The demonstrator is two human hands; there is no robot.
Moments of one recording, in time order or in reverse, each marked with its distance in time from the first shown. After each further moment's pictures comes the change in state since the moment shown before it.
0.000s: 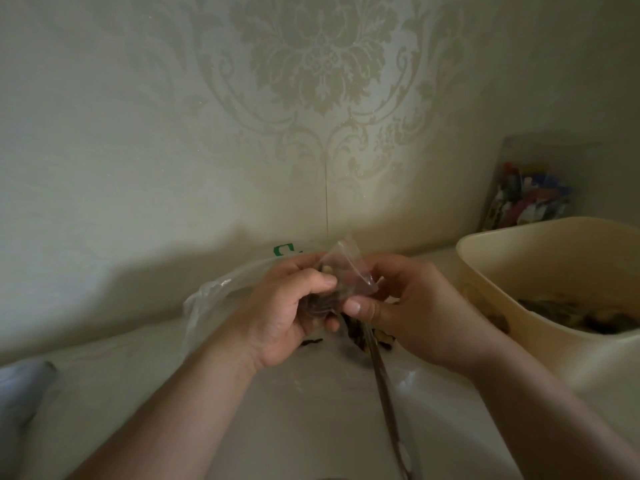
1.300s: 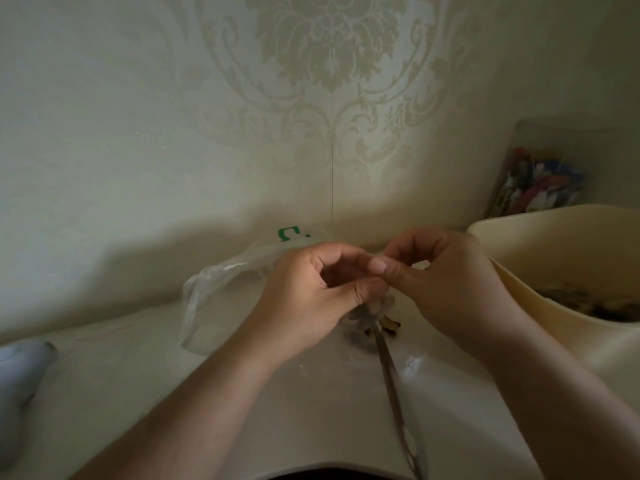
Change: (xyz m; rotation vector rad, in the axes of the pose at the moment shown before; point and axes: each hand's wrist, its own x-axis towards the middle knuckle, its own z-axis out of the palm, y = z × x) left_hand -0.007 -0.012 0.013 0.400 0.077 0.270; right_hand -0.001 -0.011 -0.003 -0.078 0.281 0.095
